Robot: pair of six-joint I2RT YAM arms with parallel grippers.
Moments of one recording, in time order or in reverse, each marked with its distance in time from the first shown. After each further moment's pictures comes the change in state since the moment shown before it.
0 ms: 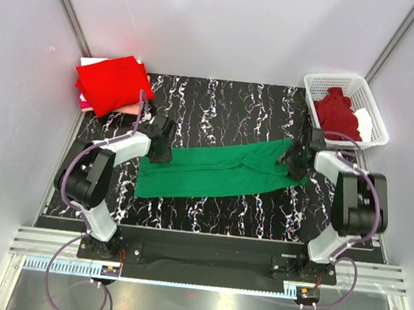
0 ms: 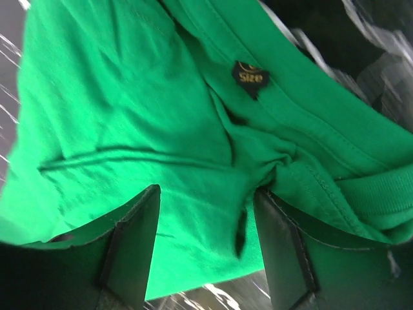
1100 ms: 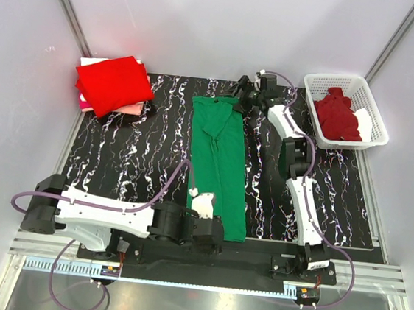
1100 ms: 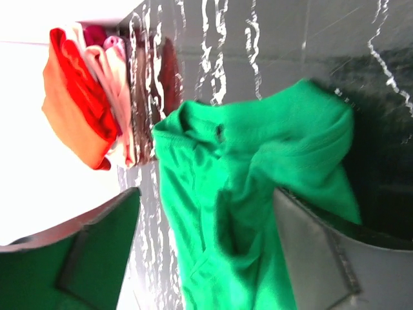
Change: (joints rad) left arm -1.205 -0.375 -0.013 -0.329 -0.039 -0.908; right arm 0.206 1.255 1.709 0.116 -0.506 0.171
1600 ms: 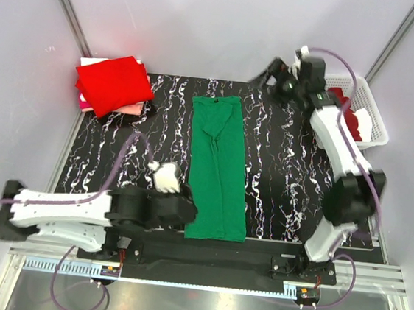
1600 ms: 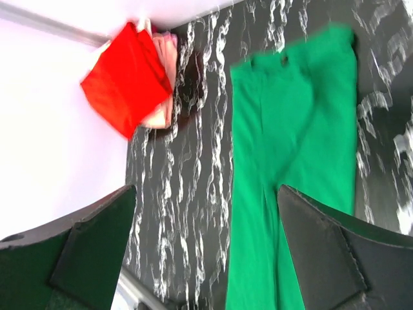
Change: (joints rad) left arm 0.067 -0.242 0.010 -0.261 -0.370 0.031; right arm -0.024 -0.969 -0.742 -0.187 0.212 -0.217
